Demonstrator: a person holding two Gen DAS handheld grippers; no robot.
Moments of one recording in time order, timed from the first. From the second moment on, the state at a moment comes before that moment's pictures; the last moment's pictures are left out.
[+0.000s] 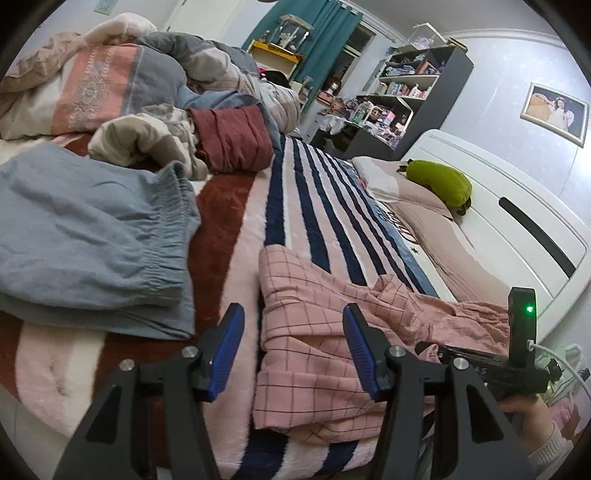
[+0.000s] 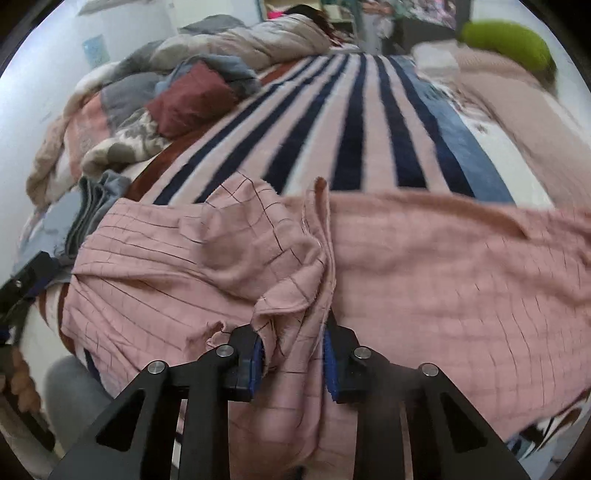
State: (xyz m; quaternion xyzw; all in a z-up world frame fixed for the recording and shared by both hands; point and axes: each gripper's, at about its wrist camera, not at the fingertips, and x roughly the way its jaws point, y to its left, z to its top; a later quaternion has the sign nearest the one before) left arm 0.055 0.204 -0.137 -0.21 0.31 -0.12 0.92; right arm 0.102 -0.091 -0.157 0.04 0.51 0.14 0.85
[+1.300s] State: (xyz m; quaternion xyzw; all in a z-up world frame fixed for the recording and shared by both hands) left arm 0.069 0.159 -0.145 -0.19 0.35 -0.15 0.91; right arm 0.141 -0.157 -0.141 0.13 0.49 0.20 0.84
